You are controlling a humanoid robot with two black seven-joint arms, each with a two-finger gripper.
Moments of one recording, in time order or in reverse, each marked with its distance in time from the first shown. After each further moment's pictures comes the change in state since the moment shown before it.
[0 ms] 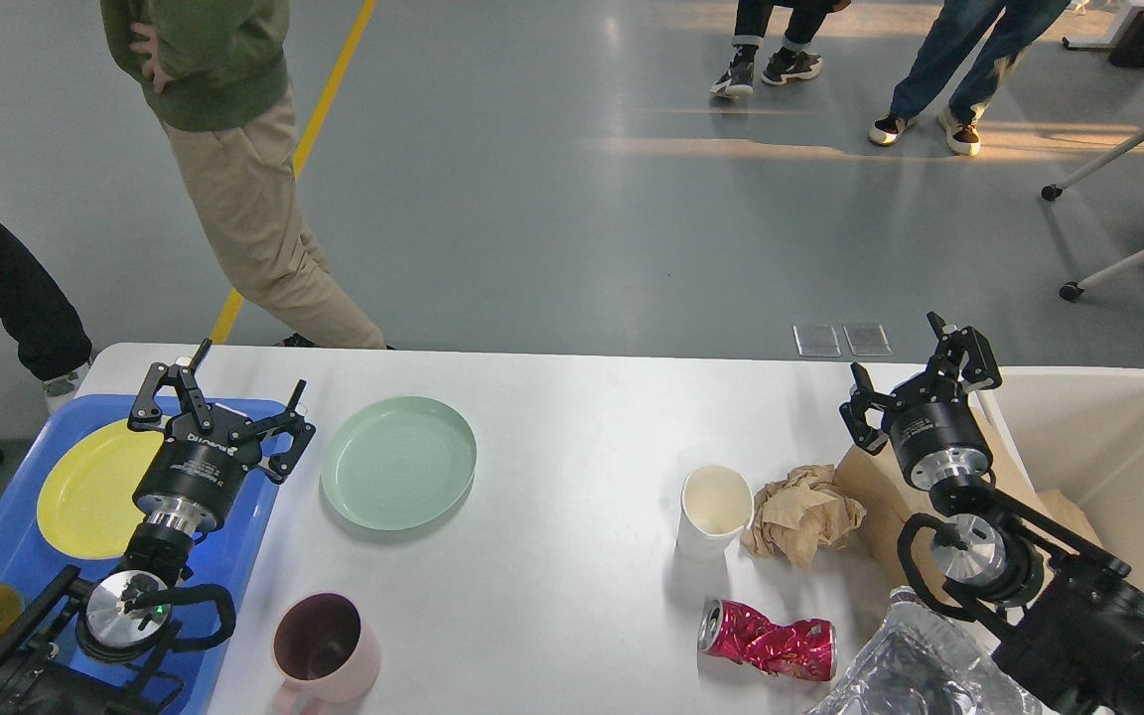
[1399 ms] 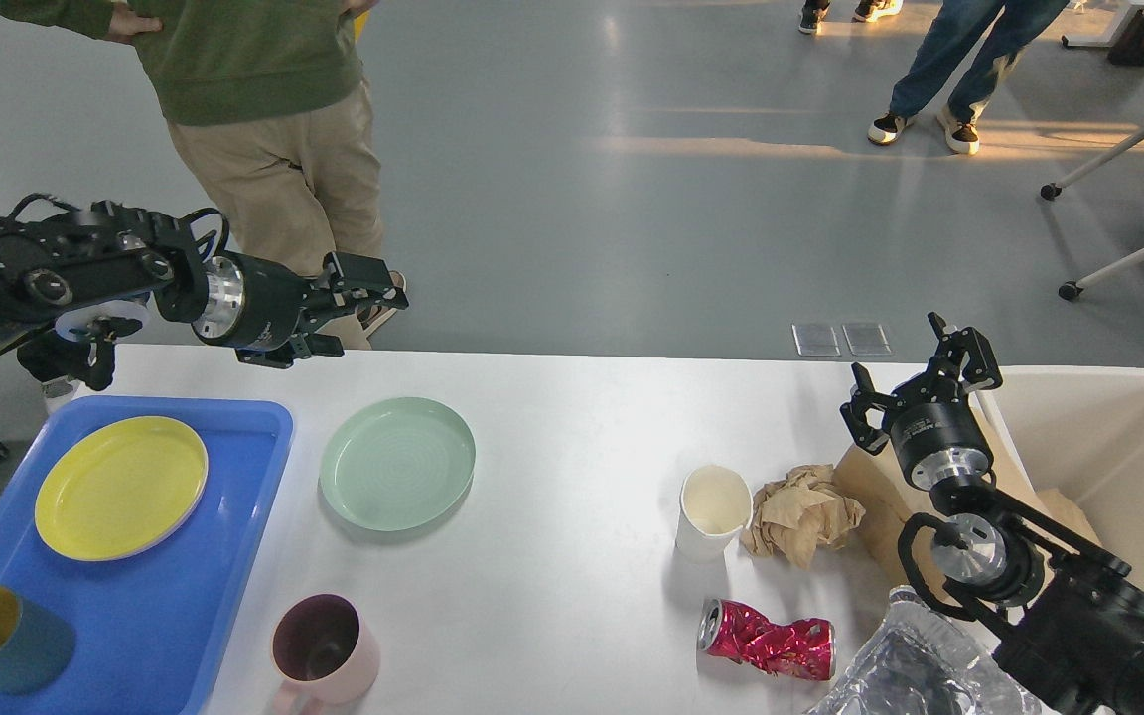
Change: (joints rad) left arm -1.328 0.260 2.135 0.030 -0.001 -0.031 -0.058; right arm 0.000 -0.001 0.000 0.000 -0.001 0.000 0.000
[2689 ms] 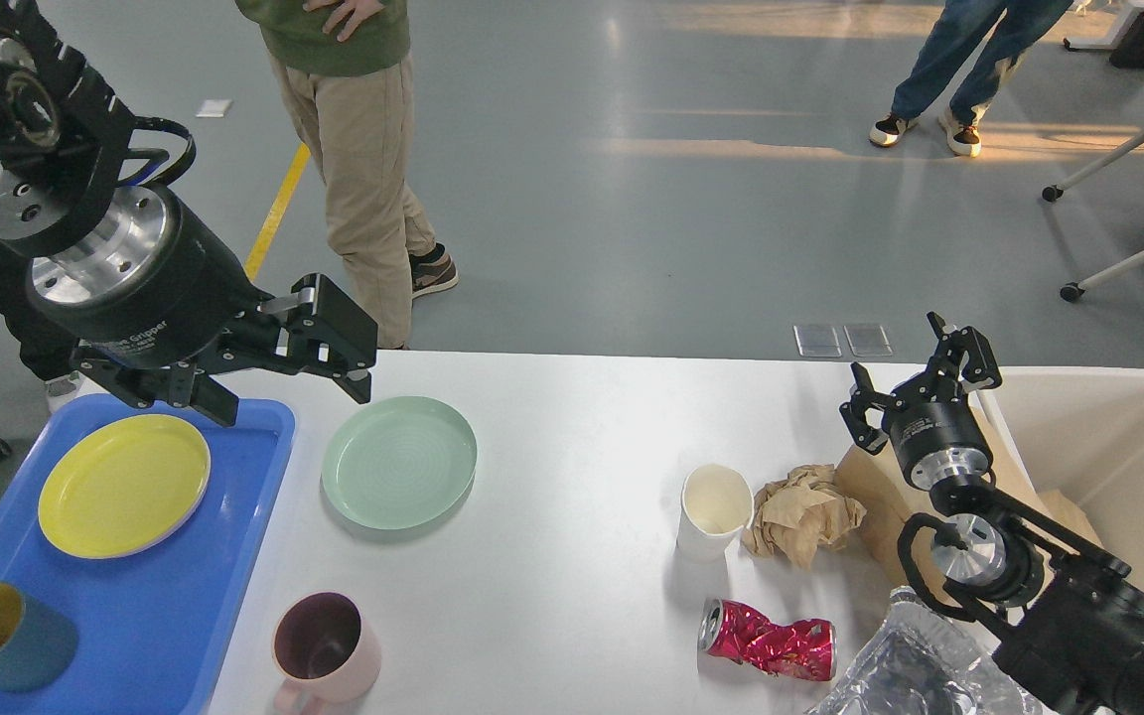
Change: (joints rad) left arm -1.086 -0.243 0.696 -0.874 -0.277 -0.258 0.041; right arm 0.000 0.001 0.000 0.000 0.000 0.000 0.000
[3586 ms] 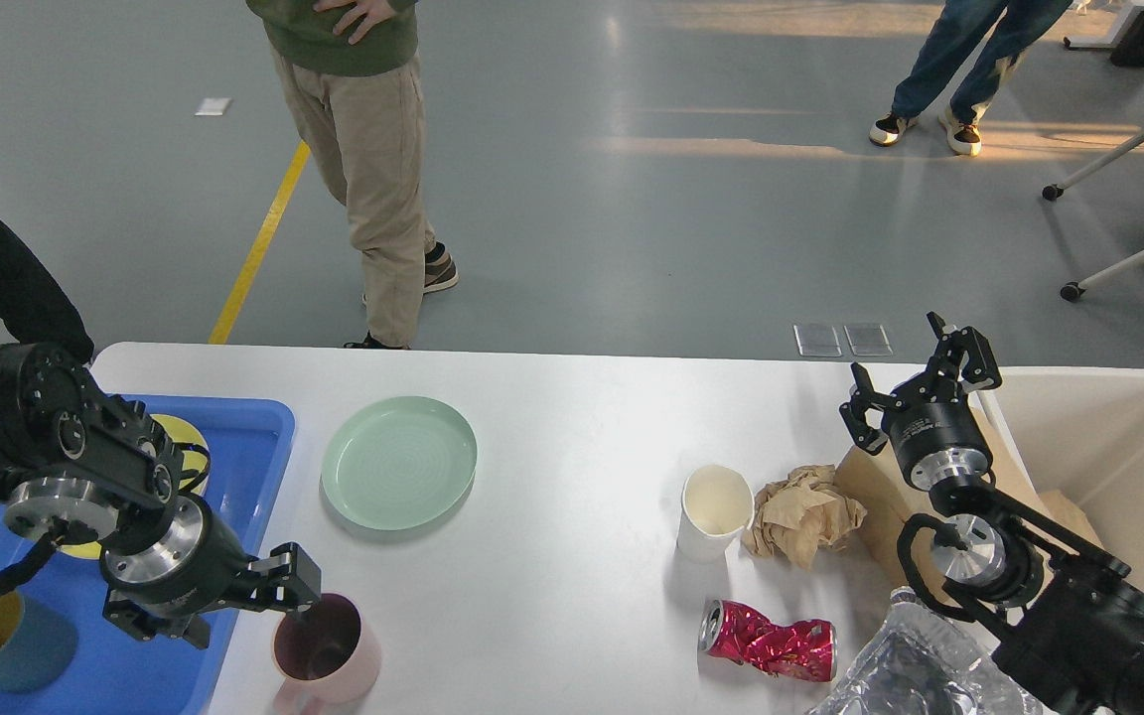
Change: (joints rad) left arm 0.827 0.087 -0.111 0.118 0.133 0.459 0.110; right arm 0.000 0.000 0.000 0.000 0.000 0.000 0.000
